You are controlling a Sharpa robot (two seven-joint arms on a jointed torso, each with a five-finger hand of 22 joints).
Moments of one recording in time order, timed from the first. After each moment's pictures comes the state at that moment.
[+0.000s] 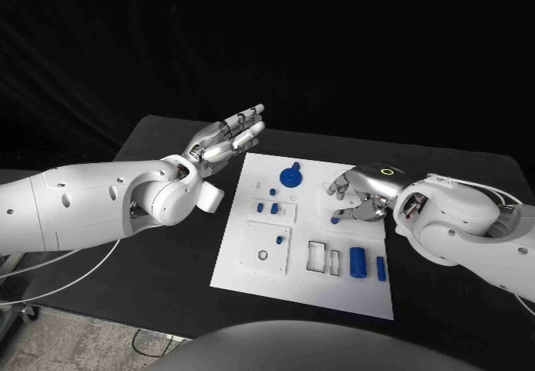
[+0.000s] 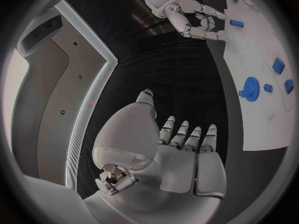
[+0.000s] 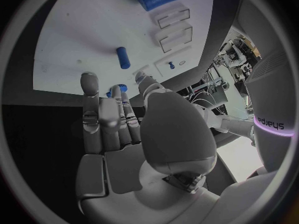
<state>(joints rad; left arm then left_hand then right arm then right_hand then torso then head) 1.26 -0.97 -0.22 1.63 -0.11 -0.22 0.54 1.25 0.10 -0.17 0.29 0.37 0.25 -0.01 0.03 0.03 0.03 0.10 0.25 0.03 0.03 0.18 0.01 0.01 0.16 0.02 0.29 0.01 0.09 1.21 -0.86 -0.12 1.73 -1.68 -0.17 -0.25 1.36 -0.15 0.21 0.16 0.14 0.91 0.15 0.10 0.18 0.92 0.10 0.35 0.25 1.38 0.02 1.22 1.08 0.15 1.28 0.12 0.42 1.31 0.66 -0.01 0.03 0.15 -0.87</state>
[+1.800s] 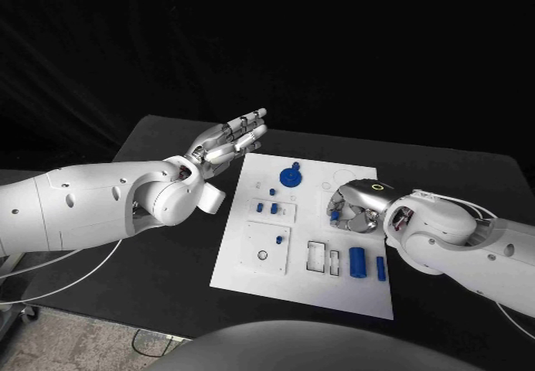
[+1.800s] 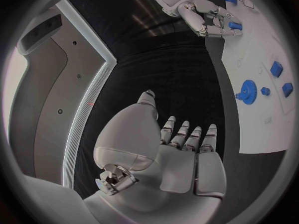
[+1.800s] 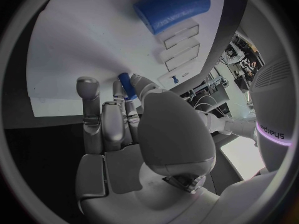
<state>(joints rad) 1.26 -0.96 -0.22 1.61 -0.11 -0.20 0.52 1.28 0.13 -0.18 0.28 0.39 0.26 0.01 0.03 0.03 0.03 0.11 0.25 0.03 0.03 0.19 0.01 0.01 0.16 0.03 0.30 0.02 0.10 1.13 -0.81 -0.12 1.63 -1.67 -0.21 -0.20 1.44 -0.12 0.29 0.14 0.23 1.07 0.12 0.15 0.20 1.07 0.07 0.35 0.19 1.44 -0.01 1.28 1.15 0.15 1.36 0.09 0.58 1.31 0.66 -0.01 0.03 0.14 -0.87</state>
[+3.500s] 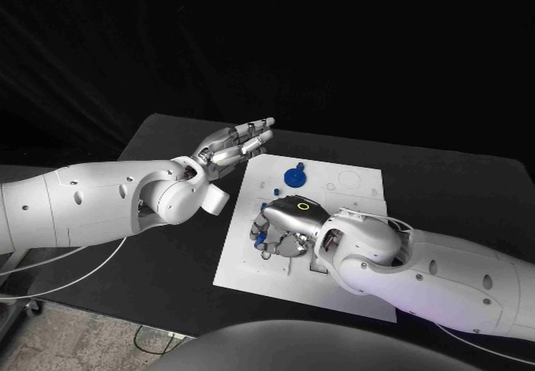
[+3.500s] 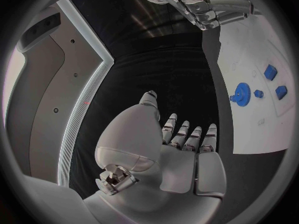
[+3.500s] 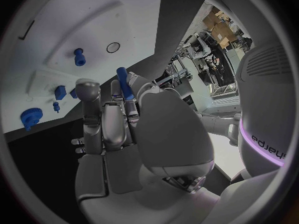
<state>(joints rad) 1.26 -0.95 -0.22 1.60 -0.11 -0.17 0.48 1.31 0.15 -0.19 0.28 0.42 0.32 0.05 0.05 0.04 0.03 0.11 0.26 0.03 0.03 0.19 0.01 0.01 0.16 0.03 0.30 0.02 0.10 1.07 -0.55 -0.12 1.68 -1.67 -0.27 -0.11 1.48 -0.11 0.32 0.11 0.21 1.11 0.11 0.16 0.23 1.12 0.08 0.30 0.15 1.45 -0.02 1.28 1.15 0.15 1.37 0.08 0.61 1.31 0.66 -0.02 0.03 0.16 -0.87</state>
